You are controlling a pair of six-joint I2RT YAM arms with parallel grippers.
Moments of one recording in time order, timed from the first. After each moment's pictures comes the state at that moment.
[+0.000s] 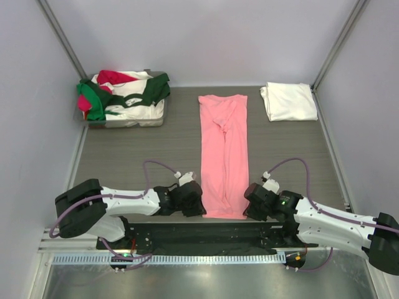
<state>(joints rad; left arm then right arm) -1.17 1.39 0.56 -0.11 -0.09 -1.25 0.99 0.82 0.36 -0.70 0.19 1.36</state>
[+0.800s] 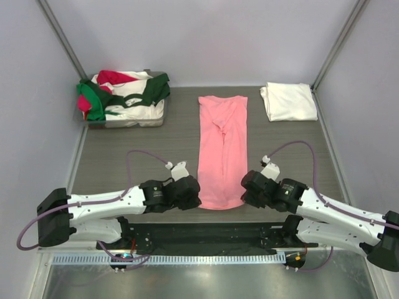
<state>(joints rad) -1.21 1.19 0.73 -0.49 -0.28 -1.29 1.00 0.87 0.63 -0.86 0.32 1.31</state>
